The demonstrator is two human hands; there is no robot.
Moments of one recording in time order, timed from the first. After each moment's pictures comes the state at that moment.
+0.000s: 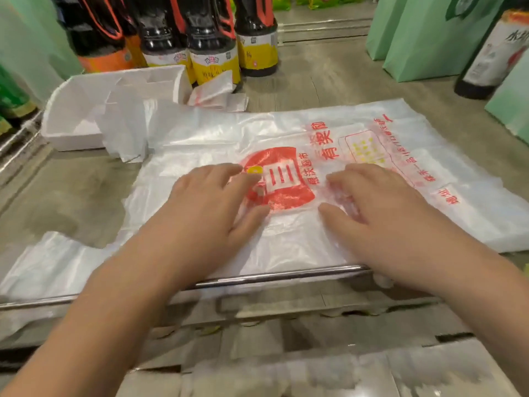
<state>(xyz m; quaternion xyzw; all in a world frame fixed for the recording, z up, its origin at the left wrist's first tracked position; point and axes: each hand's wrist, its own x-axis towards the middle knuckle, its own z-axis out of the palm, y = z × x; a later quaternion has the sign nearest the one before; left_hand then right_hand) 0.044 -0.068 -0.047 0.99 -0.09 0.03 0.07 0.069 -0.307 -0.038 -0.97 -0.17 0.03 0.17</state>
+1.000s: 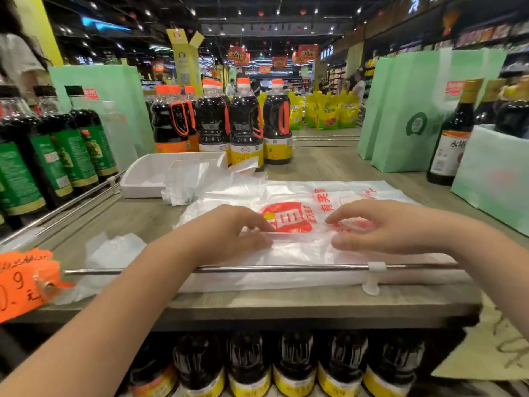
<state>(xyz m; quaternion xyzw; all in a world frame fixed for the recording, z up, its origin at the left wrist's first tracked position) 0.034 -0.054 -0.044 0.98 -0.13 0.05 0.15 0.088 -0.345 -0.015 -0.94 -0.30 0.09 0.13</state>
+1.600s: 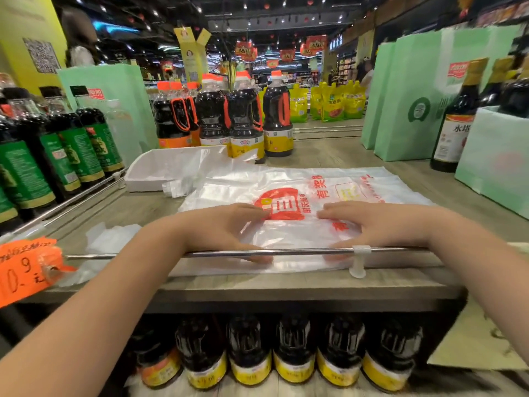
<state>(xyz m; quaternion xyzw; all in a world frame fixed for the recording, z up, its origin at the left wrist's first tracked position) 0.031 -0.059 -0.035 0.98 -0.15 -0.09 0.12 0.105 -0.349 -0.031 -0.92 -0.35 0.16 0.08</state>
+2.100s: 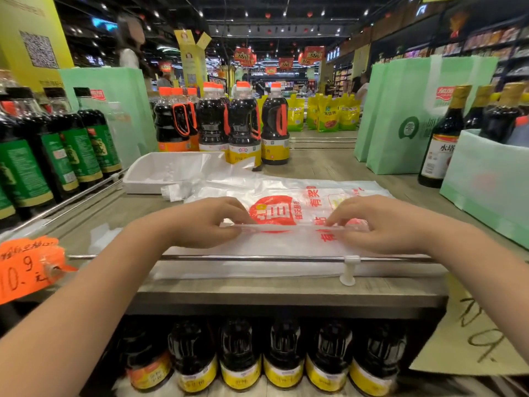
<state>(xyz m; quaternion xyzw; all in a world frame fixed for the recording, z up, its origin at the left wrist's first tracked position) 0.025 -0.048 -0.022 0.98 -0.16 -0.02 0.12 0.099 -0.367 -0.018 -0.91 -0.41 -0.01 0.09</state>
